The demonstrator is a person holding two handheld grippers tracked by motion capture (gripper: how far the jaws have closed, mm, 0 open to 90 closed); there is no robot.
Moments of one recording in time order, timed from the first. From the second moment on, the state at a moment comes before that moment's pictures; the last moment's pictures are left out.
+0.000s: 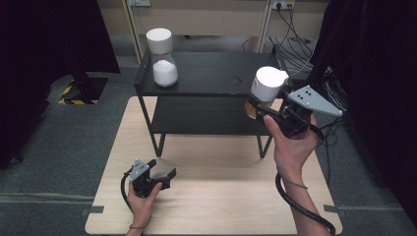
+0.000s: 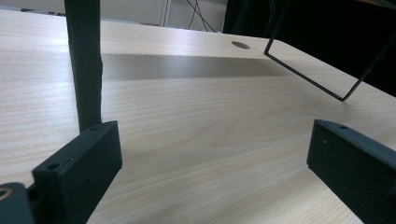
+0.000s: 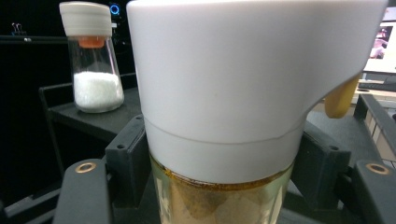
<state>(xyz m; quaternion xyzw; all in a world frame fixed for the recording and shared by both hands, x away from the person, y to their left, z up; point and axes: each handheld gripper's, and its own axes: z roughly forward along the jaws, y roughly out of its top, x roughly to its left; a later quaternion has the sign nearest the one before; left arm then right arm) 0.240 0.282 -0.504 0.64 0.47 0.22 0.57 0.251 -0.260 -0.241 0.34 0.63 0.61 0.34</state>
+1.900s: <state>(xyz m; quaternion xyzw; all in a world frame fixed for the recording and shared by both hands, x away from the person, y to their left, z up) 0.241 0.283 -0.503 0.64 0.47 0.22 0.57 0.316 -0.234 -0.199 0.38 0.63 0.56 0.37</state>
